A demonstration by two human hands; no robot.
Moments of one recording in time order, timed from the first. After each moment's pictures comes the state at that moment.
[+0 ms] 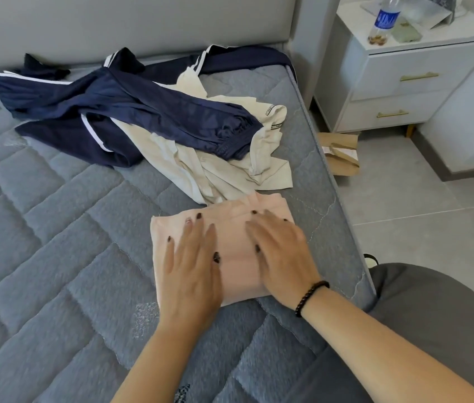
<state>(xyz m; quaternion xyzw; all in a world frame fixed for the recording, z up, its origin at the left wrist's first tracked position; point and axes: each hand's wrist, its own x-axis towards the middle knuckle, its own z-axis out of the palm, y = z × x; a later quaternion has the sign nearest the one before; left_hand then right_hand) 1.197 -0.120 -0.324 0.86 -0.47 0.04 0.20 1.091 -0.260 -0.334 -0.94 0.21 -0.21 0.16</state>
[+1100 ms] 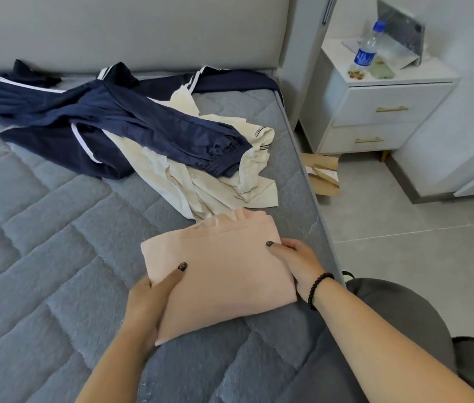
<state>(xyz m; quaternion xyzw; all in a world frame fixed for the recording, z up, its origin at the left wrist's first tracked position) 1.240 -0.101 -0.355 0.75 0.04 -0.36 0.55 1.080 -0.319 -0.352 -0.48 0.52 -0.12 0.69</state>
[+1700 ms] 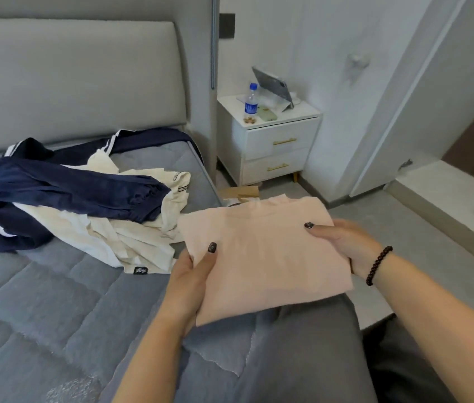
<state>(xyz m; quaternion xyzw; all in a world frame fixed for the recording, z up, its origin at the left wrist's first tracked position) 1.123 -0.216 -0.257 0.56 -0.25 -0.47 0.63 0.895 -0.376 -0.204 -0.50 0.52 -0.24 0.65</state>
